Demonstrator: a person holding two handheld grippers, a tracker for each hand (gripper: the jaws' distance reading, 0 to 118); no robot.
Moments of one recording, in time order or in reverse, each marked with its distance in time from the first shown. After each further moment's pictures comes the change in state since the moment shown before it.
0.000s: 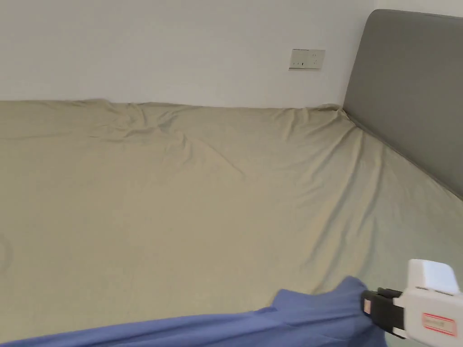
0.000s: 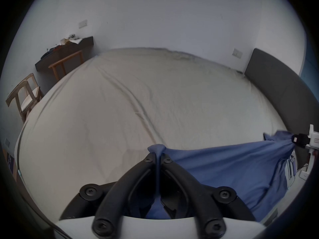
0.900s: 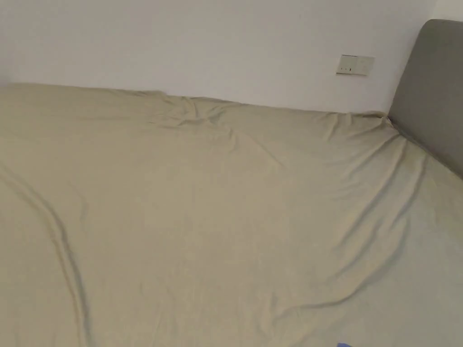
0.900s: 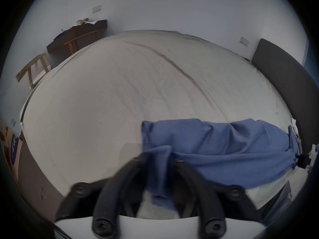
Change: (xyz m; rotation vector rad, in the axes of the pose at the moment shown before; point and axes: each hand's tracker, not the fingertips) left arm -0.034 -0.161 0.036 -0.130 0.085 0.048; right arm 0.017 -0.193 0.057 -0.203 -0.223 0.038
